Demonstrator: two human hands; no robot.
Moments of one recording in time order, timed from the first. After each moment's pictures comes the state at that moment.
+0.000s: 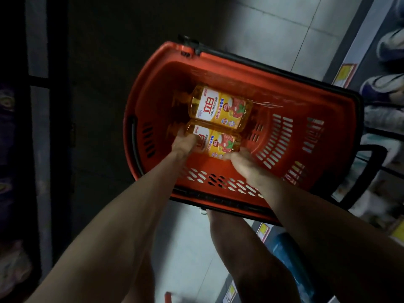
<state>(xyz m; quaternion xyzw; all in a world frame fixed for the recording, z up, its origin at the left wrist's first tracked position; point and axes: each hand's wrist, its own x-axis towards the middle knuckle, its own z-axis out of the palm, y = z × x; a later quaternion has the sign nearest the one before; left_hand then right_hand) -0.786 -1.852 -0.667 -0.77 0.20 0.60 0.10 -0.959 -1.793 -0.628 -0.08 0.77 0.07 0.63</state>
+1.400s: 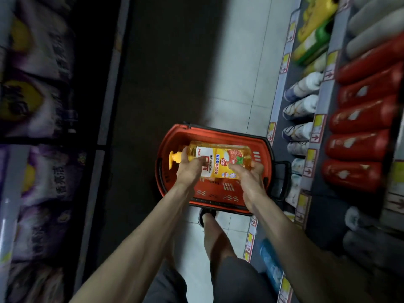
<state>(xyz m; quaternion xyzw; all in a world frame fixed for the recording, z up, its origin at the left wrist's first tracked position) -0.838 -1.889 -0.320 -0.74 0.19 0.65 -0.06 -0.994 -1.817 -0.315 0.00 0.78 -0.26 0.57</state>
